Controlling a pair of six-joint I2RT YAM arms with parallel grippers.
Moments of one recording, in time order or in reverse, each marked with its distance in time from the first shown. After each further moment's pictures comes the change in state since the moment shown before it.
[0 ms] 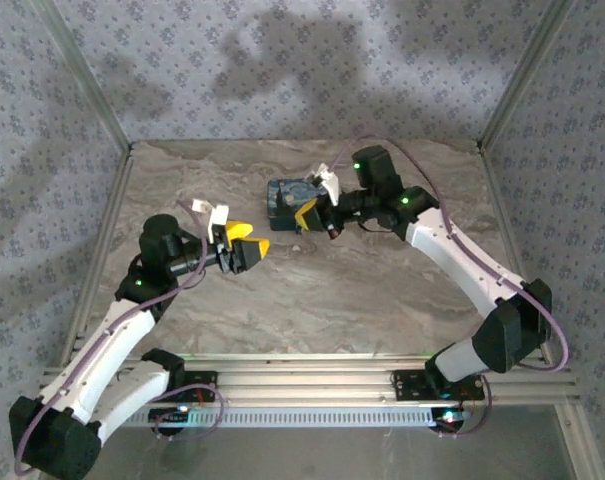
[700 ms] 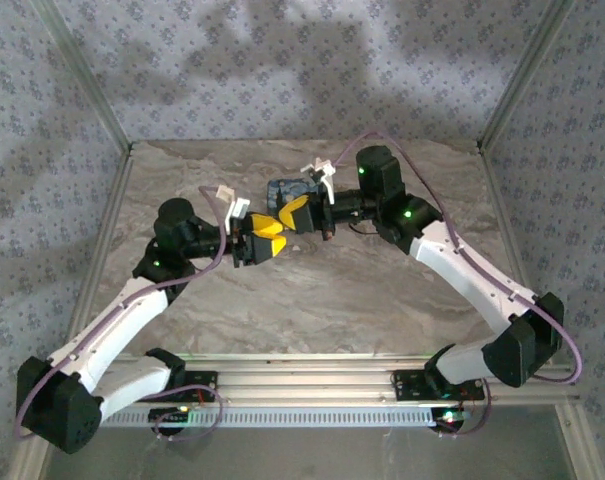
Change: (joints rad) left arm -0.083 0.171 0.095 0.198 0.198 -0.012; right arm 0.089 -0.085 -0.041 0.274 -0.087 0.245
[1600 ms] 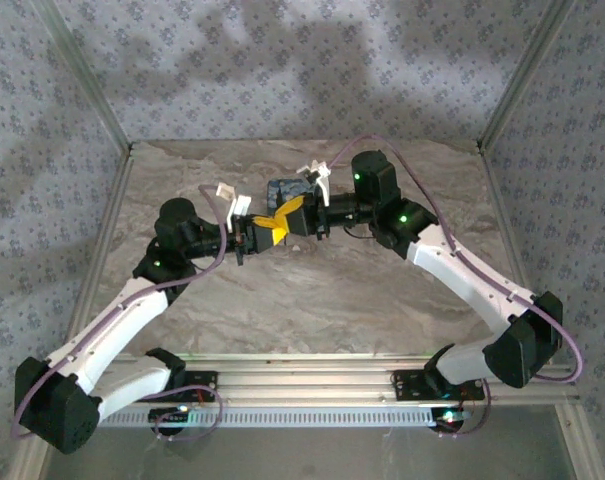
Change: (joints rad) left arm -0.022 -0.011 0.017 -0.035 -0.101 0.021; right arm 0.037 -0.007 -0.032 0.044 0.074 0.079
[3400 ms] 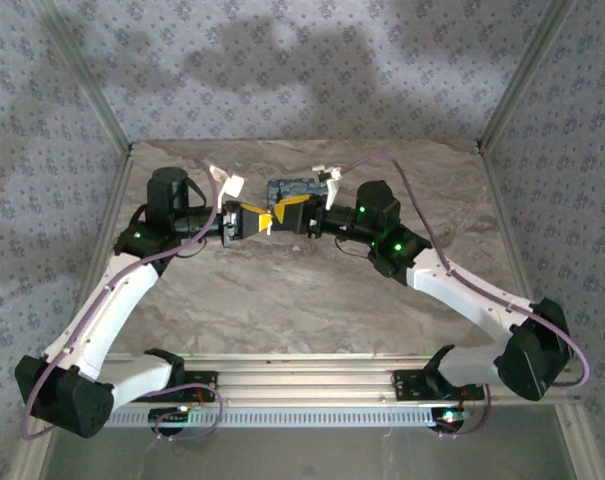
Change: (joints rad) left arm 0.137 0.100 0.290 -0.546 0.065 0.185; right arm 0.076 -0.076 -0.249 0.421 0.360 0.391
